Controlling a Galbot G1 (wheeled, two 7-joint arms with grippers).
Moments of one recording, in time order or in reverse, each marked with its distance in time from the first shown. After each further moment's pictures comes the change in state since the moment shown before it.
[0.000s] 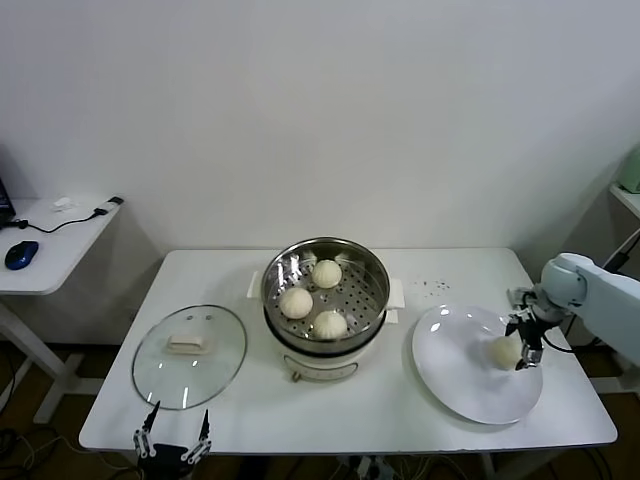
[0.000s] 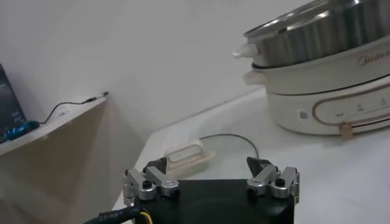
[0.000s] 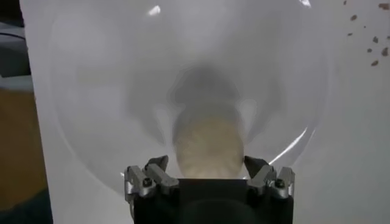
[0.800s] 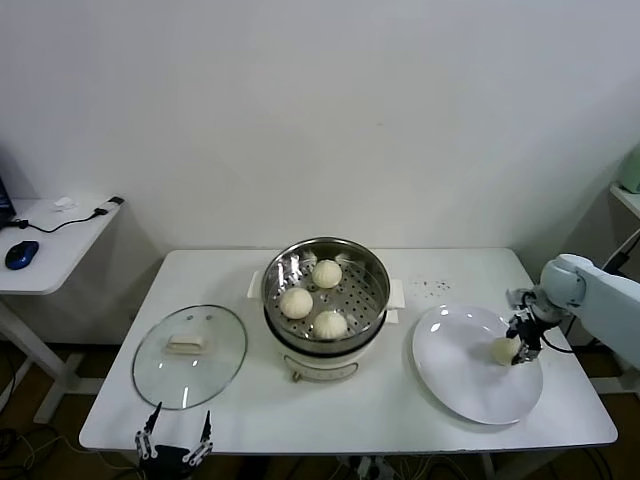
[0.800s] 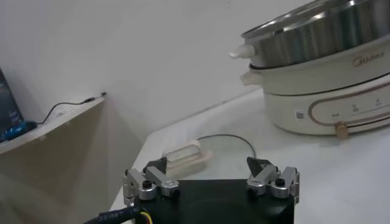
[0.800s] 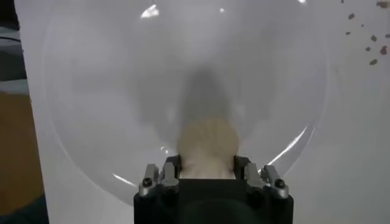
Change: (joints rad) left arm 0.006 0.000 0.005 0.000 0.001 -0.007 -0.001; right arm 0.018 0.004 -0.004 -0.009 0.031 -0.001 0.001
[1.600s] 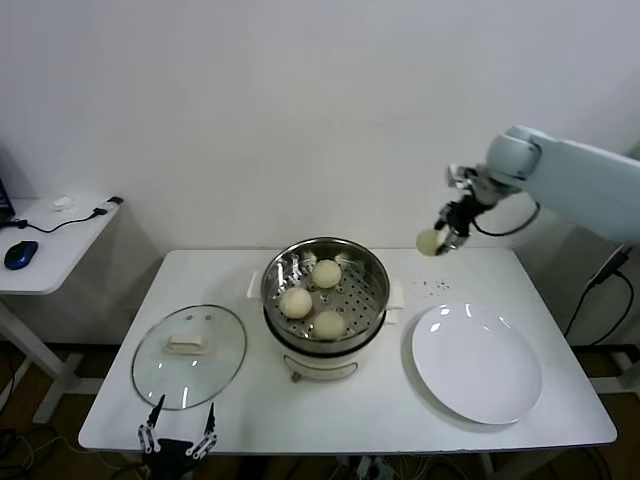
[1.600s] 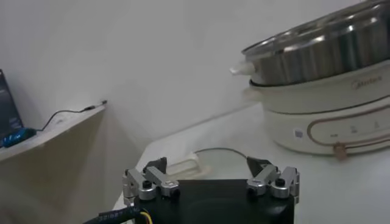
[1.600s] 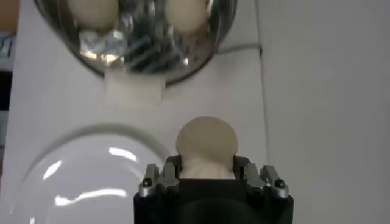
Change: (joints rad) left arm -0.003 0.006 0.026 -0.035 -0.024 0.000 -0.012; right arm 0.684 0.353 -0.515 0.014 0.610 -0.072 0.031
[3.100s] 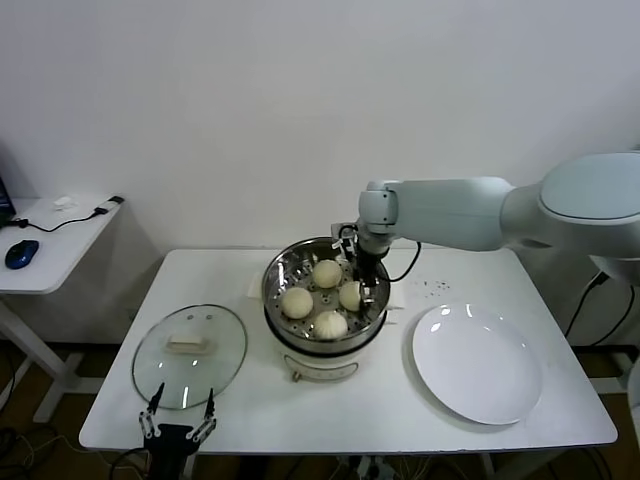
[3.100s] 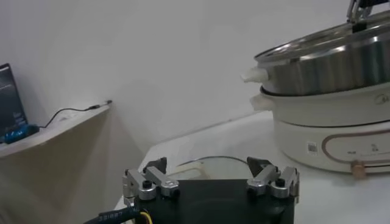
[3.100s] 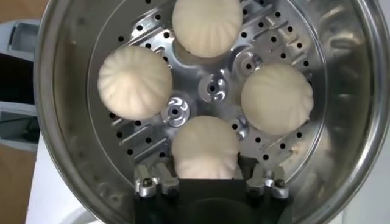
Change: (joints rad) left arm -0.063 -0.008 -0.008 0.017 -0.038 0.030 0.009; right arm -0.057 0.362 -0.278 0.044 0.226 -0.118 0.167
